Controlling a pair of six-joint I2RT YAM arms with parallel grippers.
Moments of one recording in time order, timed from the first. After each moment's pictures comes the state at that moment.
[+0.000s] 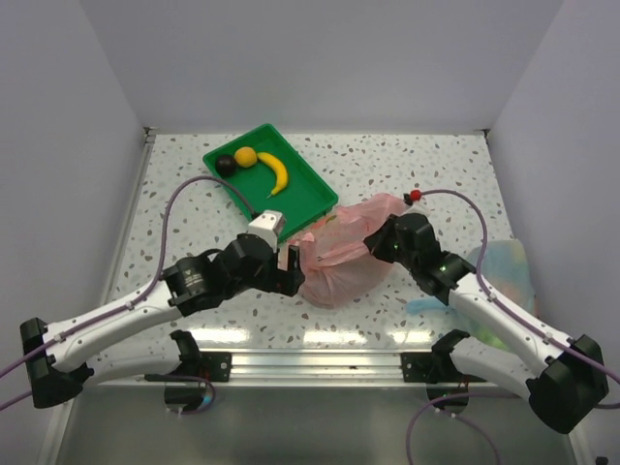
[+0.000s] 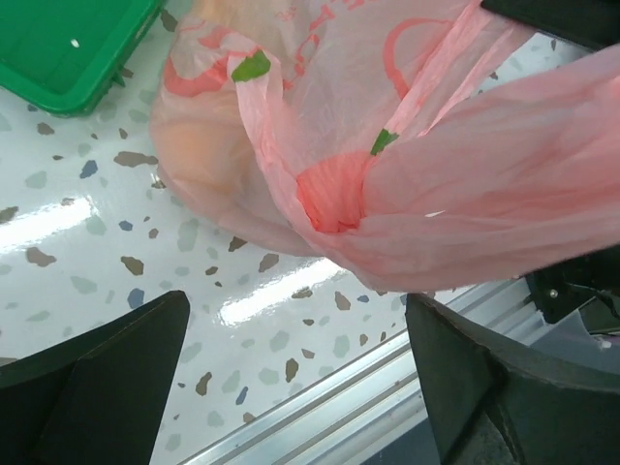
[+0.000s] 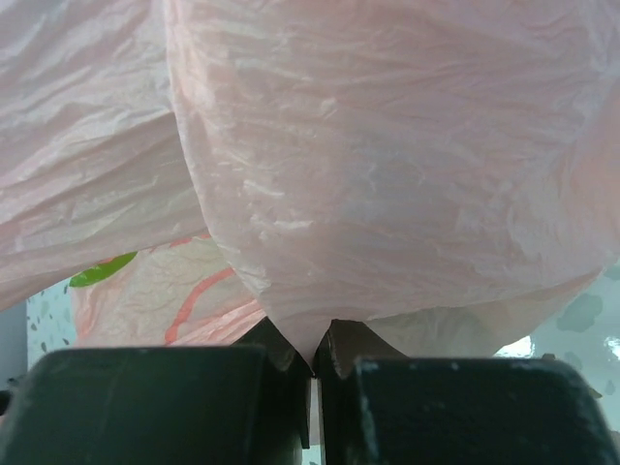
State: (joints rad) left arm -1.03 0.98 0.87 -0.58 -0.28 -0.66; right arm 0.59 0.99 0.67 -0.24 0.18 0.82
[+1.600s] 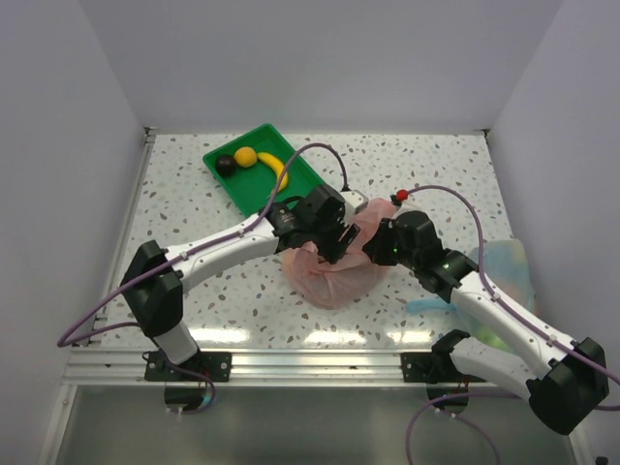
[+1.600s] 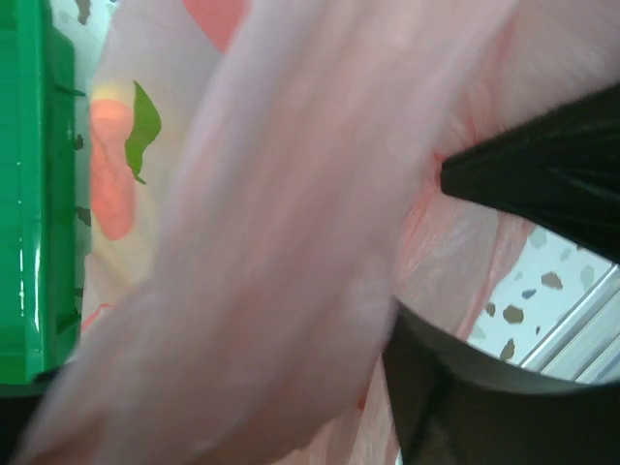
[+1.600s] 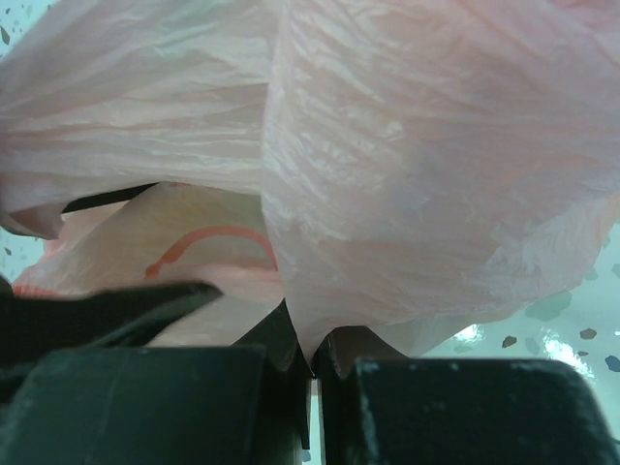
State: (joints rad) left arm -0.91 1.68 1.39 -0.58 0.01 -0.12; right arm 0.59 0.99 0.72 -0.35 0.06 0.61
